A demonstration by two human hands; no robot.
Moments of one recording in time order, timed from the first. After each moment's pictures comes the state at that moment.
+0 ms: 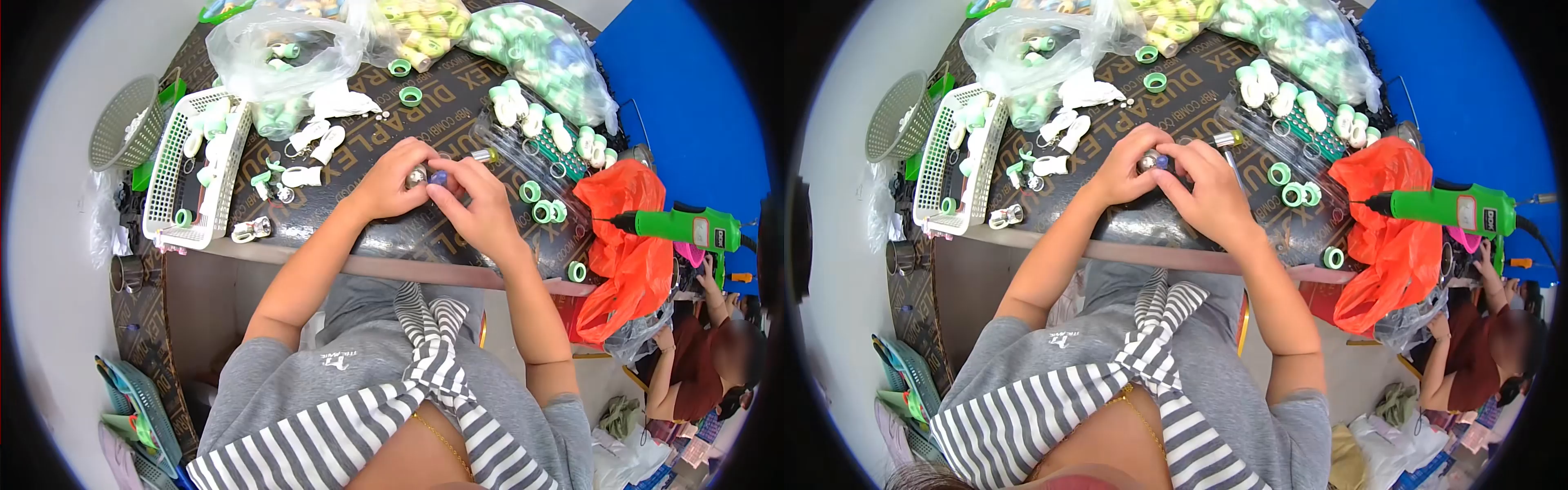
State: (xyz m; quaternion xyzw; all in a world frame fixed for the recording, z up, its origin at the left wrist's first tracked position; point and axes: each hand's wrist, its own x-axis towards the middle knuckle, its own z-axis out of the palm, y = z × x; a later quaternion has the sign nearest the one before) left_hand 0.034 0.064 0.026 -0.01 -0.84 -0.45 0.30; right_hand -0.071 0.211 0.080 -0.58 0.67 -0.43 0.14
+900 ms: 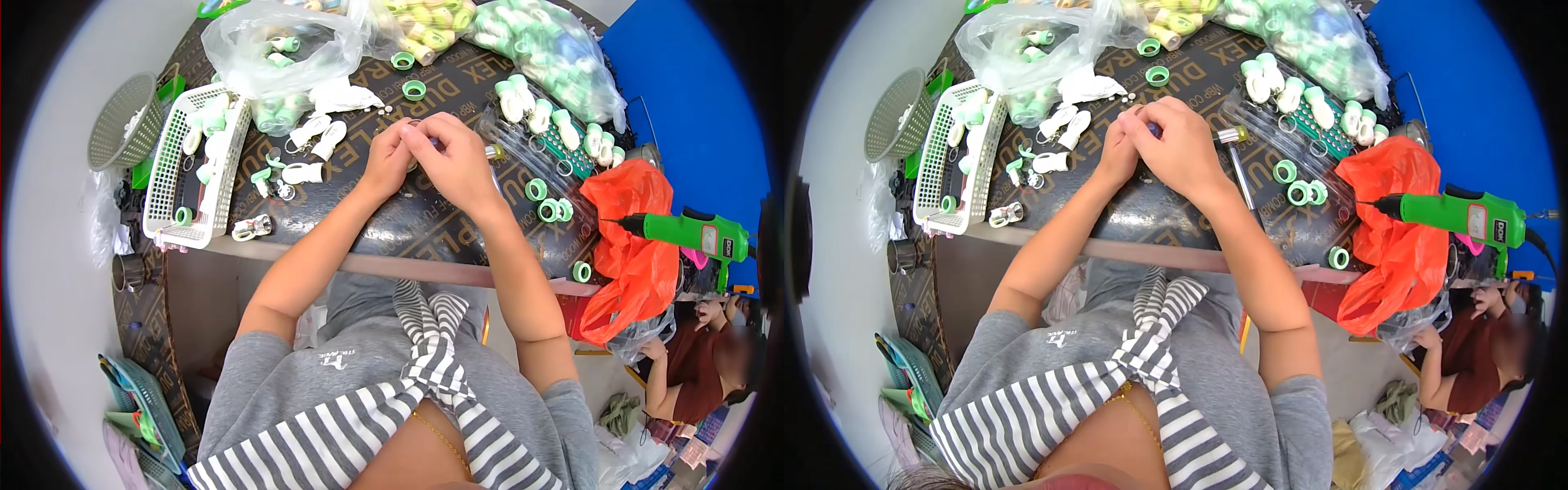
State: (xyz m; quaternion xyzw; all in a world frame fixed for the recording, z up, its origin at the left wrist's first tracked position) left_hand 0.015 0.056 -0.004 0.14 -0.66 -0.63 0.38; right_hand -0.072 0.150 0.080 -0.54 0.66 -0.50 0.15
